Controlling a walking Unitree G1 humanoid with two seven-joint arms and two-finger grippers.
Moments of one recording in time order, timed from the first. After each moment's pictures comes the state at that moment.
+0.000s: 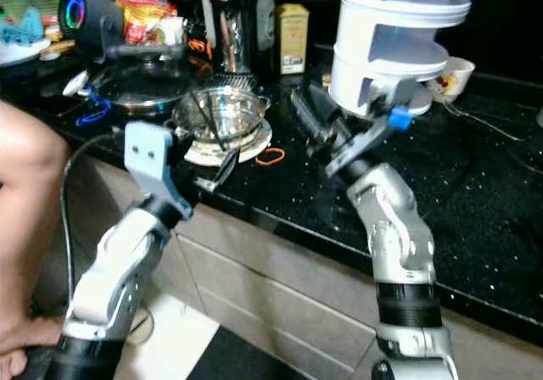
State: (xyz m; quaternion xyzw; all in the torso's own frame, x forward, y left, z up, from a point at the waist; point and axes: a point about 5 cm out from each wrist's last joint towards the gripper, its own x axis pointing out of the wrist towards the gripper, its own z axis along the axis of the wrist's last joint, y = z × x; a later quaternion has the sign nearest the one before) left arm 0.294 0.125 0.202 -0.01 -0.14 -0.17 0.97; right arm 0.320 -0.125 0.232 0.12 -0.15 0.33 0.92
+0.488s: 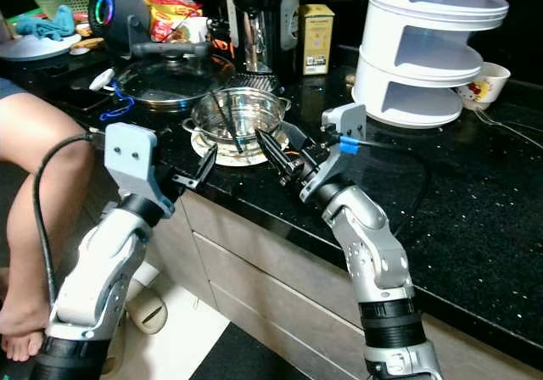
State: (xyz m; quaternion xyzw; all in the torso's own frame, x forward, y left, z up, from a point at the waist) left arm 0.300 0.131 0.226 0.09 -0.20 -0.15 0.96; right arm 0.316 -0.109 0.217 0.11 -0.12 0.33 0.93
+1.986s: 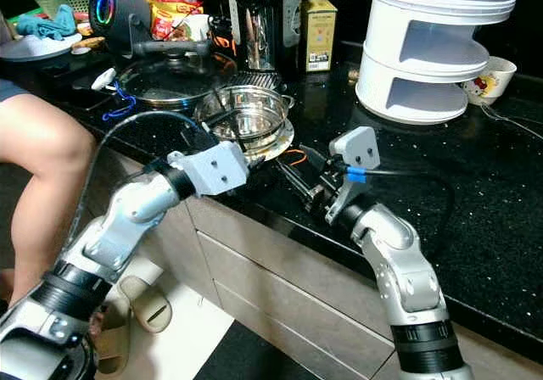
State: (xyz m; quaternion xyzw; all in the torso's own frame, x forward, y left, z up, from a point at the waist) left arm 0.330 0.098 0.222 0.43 -0.24 -0.31 0.81; right arm 0.303 -0.139 0.204 -0.01 -0.10 0.33 0.94
